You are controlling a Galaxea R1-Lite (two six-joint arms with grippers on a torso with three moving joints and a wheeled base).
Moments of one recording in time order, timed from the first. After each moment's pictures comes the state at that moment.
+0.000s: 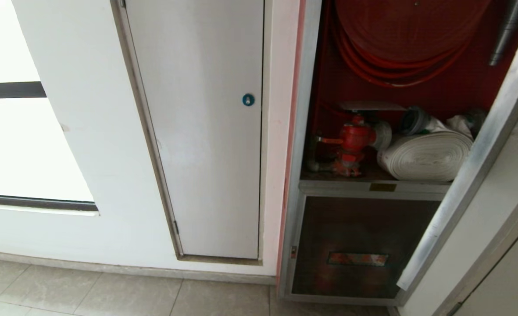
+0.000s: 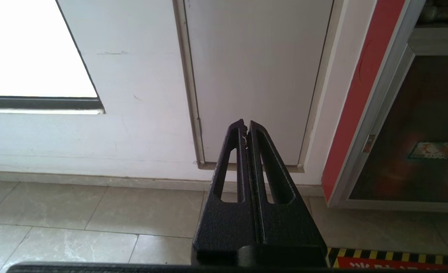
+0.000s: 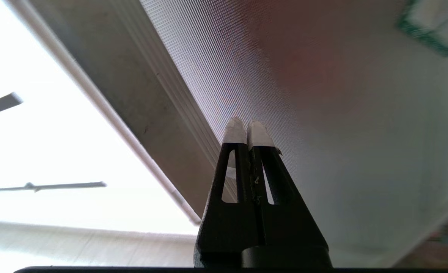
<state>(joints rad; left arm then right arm) 0.00 0.00 0.00 -0.02 -0.01 0.02 -0.30 1.14 -0.68 -0.54 0.48 0.43</state>
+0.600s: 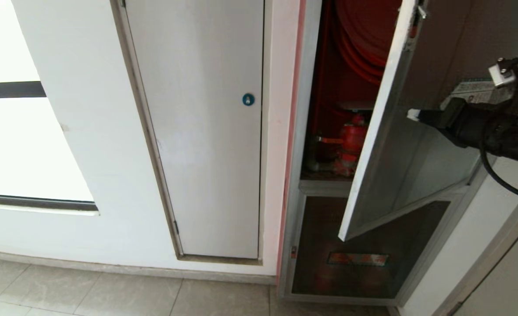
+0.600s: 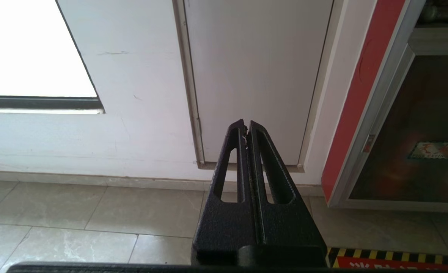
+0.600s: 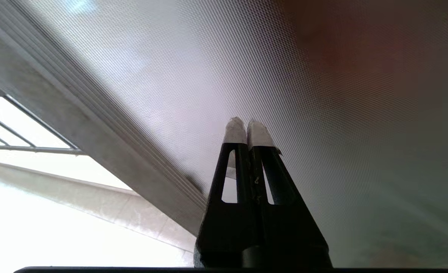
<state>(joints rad) 0.00 0.00 0.00 -0.02 -0.01 0.02 -0.09 1.65 -1.10 -0.52 0.45 0.46</state>
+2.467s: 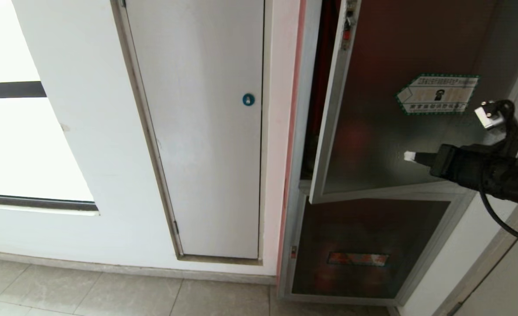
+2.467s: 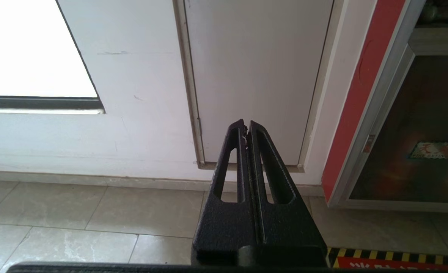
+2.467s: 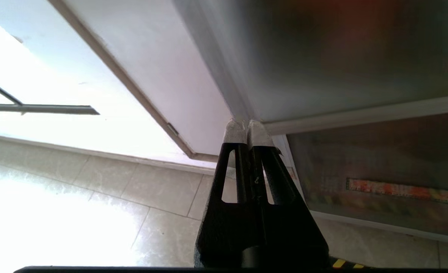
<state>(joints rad) 0.00 0.00 0.00 -0.02 -0.01 0.02 -0.05 1.51 -0.82 -0.49 0.37 0.29</state>
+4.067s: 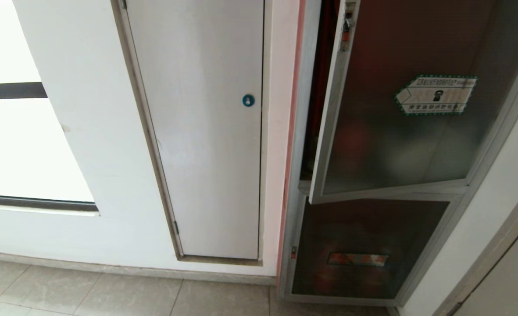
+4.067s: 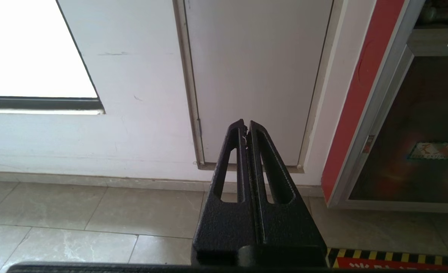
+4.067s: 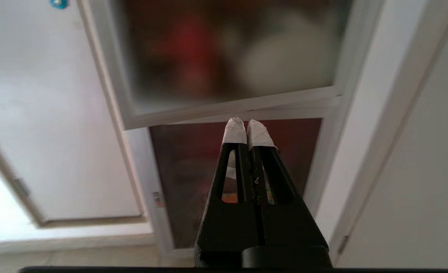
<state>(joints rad) 0.00 0.00 0.00 -0.02 -0.01 0.02 0.03 0.34 -0.31 -0.13 -0.20 0.01</state>
